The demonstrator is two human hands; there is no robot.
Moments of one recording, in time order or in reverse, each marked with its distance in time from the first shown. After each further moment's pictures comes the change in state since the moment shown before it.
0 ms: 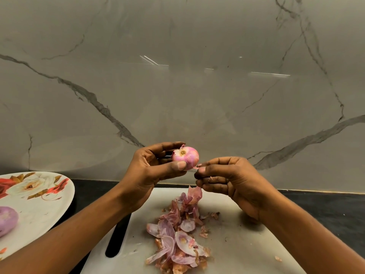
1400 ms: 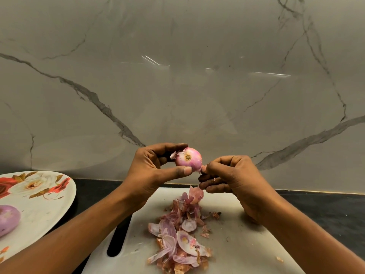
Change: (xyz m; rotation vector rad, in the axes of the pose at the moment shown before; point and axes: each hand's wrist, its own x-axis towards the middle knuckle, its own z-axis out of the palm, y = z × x) left_hand -0.003 0.000 0.003 0.213 0.057 0.106; right_hand 0.000 0.004 0.001 -0.171 0.070 -0.089
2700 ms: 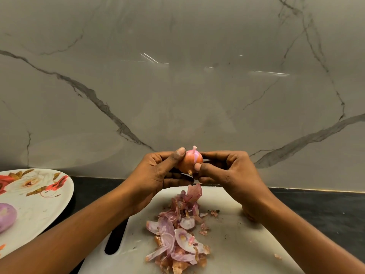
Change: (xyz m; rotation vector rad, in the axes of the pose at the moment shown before) left_hand -0.002 0.003 0.011 -0.155 -0.096 -0.348; right_hand 0.007 0.013 -0.001 -0.094 -0.018 -0.274
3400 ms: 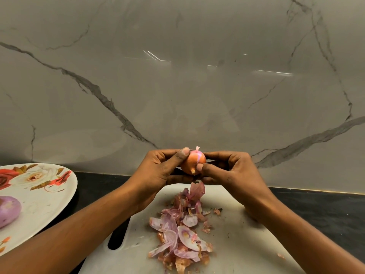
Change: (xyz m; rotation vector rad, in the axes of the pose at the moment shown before) left_hand 0.001 -0.005 -0.001 0.029 0.040 0.046; right_hand 0.002 0.007 0.002 -0.059 -0.008 -0.016
